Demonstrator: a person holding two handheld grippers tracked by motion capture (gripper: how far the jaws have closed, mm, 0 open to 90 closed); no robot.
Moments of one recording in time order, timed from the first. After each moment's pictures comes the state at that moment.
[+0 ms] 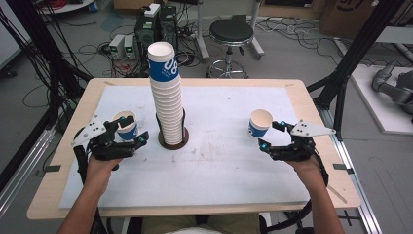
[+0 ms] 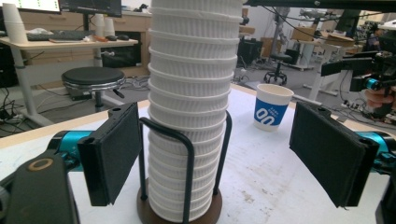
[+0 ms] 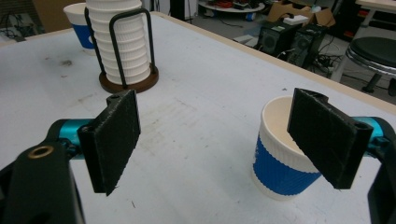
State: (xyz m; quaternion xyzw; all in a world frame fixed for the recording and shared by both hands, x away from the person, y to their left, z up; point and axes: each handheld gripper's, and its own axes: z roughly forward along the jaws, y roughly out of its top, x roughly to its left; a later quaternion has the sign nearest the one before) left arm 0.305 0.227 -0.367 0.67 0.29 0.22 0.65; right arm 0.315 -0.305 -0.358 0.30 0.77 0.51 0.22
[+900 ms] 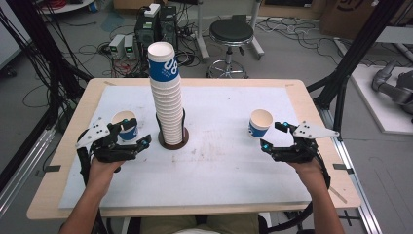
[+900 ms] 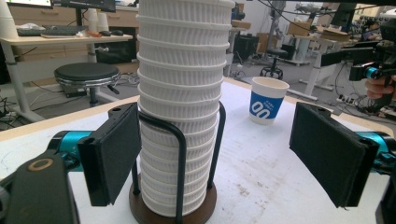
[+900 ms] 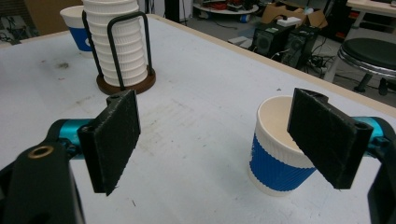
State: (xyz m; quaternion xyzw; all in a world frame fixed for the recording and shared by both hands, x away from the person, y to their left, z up) left arm 0.304 0.224 -0.373 0.68 0.29 0.21 0.64; right arm 0.308 -0.307 -0.355 0.30 0.77 0.51 0.23
